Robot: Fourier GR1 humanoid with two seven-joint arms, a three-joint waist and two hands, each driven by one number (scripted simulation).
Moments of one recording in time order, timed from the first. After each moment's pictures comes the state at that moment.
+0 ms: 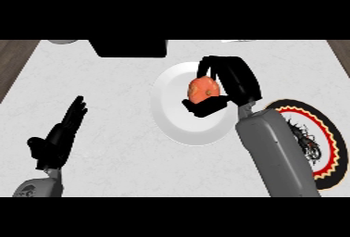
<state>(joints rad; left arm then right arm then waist) -0.08 0.21 0.07 -1.33 0.00 -0.06 -0.13 -0.64 -0.06 0.14 -1.30 0.82 0.03 0.09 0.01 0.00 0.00</state>
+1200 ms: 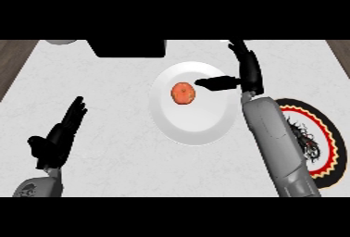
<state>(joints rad) -0.09 0.20 0.09 -1.30 -0.01 -0.07 -0.13 -0.75 -0.04 -0.09 -0.93 0.26 -0.27 -0.06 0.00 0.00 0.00</state>
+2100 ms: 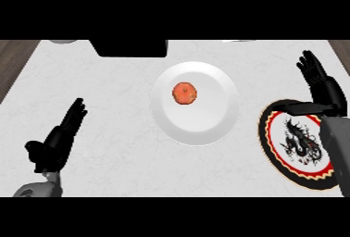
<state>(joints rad) -0.05 0.19 0.09 -1.37 -0.02 -0.08 -0.11 -0.61 -0.41 -0.29 -0.61 0.07 0.20 -0.58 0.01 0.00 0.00</state>
